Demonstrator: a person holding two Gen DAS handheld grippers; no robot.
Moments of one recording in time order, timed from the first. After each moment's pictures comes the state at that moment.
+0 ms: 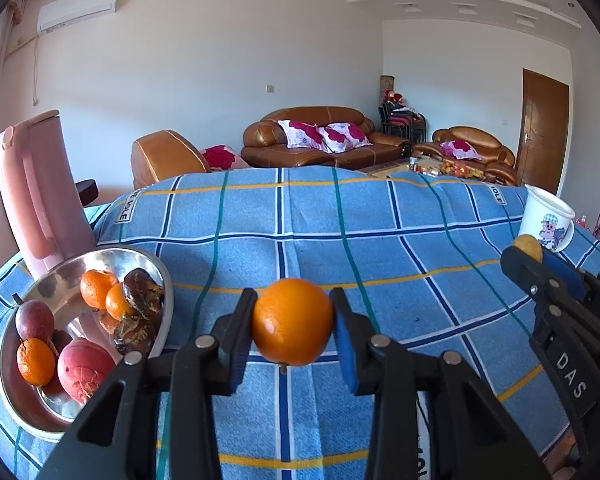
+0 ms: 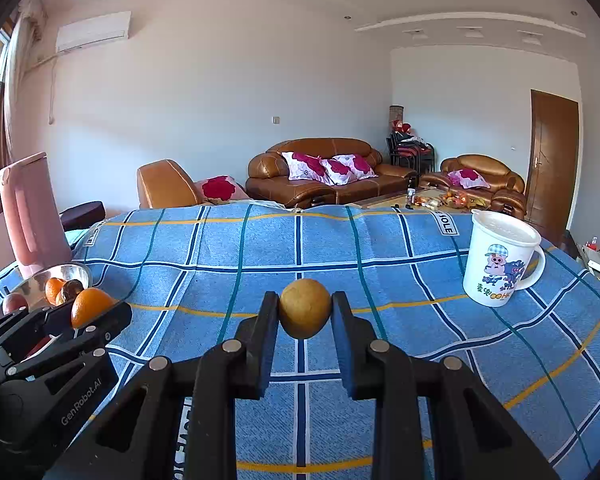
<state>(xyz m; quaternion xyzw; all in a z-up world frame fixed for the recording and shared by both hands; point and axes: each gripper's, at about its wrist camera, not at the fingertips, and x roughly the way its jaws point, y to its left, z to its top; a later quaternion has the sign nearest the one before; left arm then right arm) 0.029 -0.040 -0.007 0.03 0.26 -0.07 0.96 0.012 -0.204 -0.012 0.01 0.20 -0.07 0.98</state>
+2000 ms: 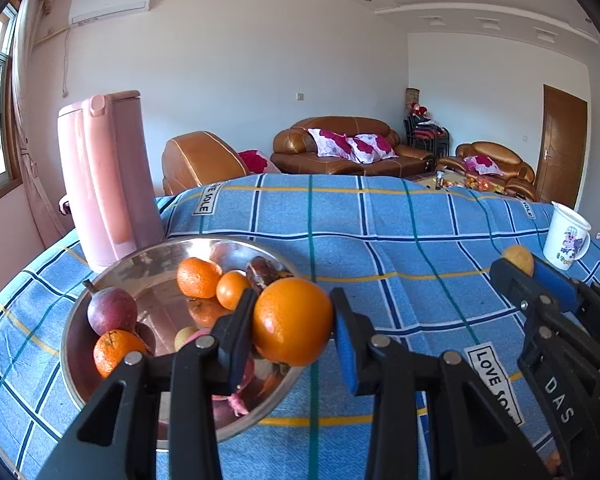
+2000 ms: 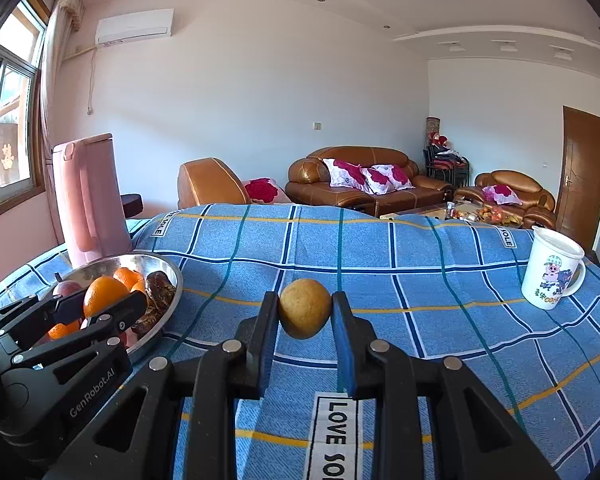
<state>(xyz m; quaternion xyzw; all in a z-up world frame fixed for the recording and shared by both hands) 0.007 0.062 0.001 0.01 0.25 -0.03 0.97 0.005 -0.102 -0.012 0.00 0.19 0.00 0.98</state>
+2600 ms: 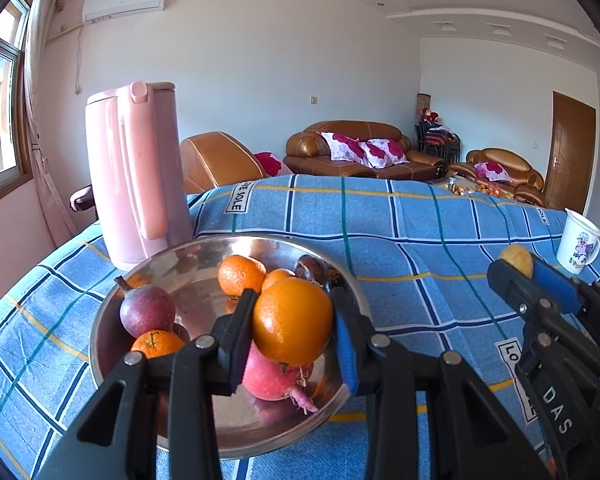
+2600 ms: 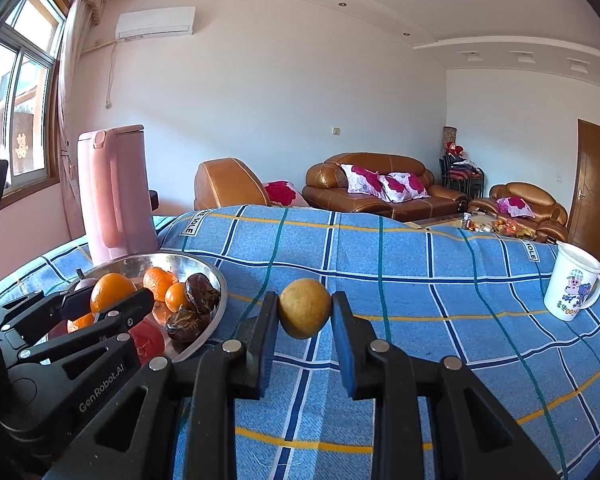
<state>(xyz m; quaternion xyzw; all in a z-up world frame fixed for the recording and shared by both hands) 0.003 0.094 -0.004 0.01 0.24 -0.01 0.97 0.006 -0.060 -0.014 -0.02 0.19 0.02 0.98</state>
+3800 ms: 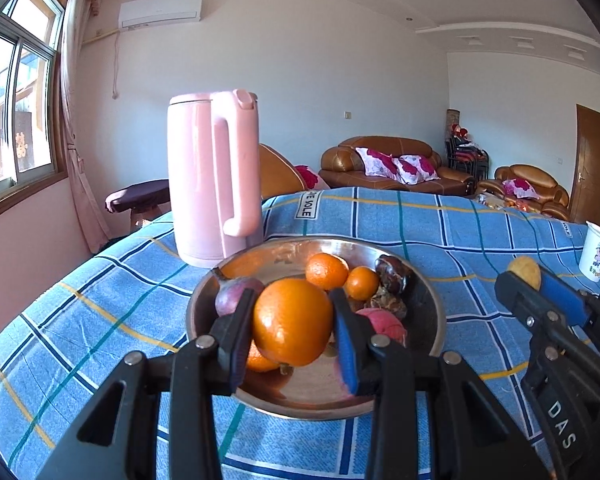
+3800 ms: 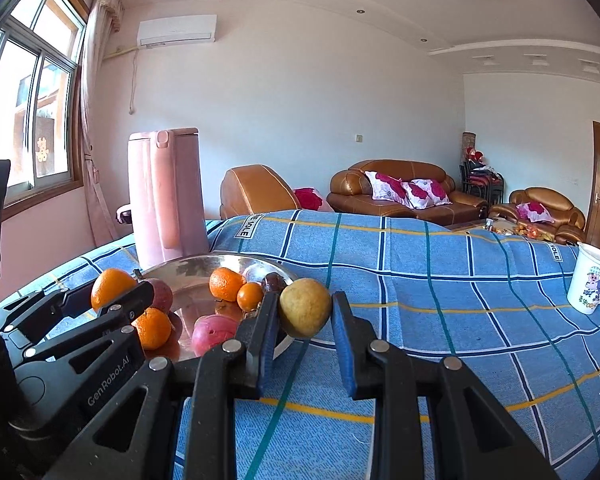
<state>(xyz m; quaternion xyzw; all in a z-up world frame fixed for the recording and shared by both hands) -0.035 0.155 0.000 0.00 0.21 0.05 0.98 -0.022 0.000 -0.014 -0.02 0.17 0.06 0.98</state>
